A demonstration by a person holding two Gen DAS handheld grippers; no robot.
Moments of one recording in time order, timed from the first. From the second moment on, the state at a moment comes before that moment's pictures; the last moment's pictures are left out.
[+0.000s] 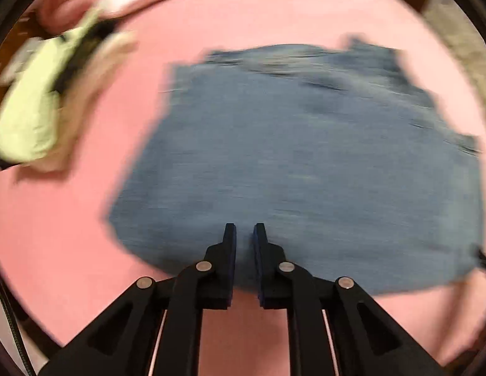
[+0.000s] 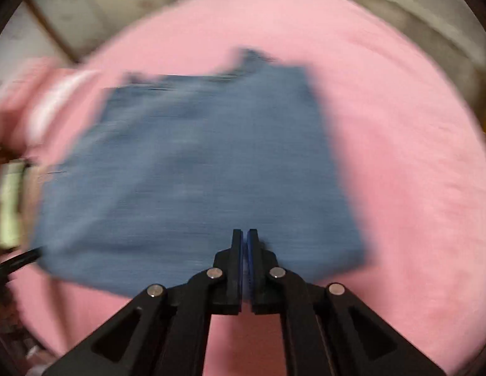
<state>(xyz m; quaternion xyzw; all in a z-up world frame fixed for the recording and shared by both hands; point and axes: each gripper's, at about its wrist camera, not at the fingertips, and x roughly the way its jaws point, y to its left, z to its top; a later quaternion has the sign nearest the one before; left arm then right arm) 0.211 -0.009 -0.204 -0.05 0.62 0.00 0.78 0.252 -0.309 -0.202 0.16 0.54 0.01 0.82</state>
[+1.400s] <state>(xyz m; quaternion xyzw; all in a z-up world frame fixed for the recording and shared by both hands) 0.361 0.059 -0.252 -0.01 0.56 0.09 0.82 0.392 -0.404 -0.230 0.15 0.50 -0.07 0.85</state>
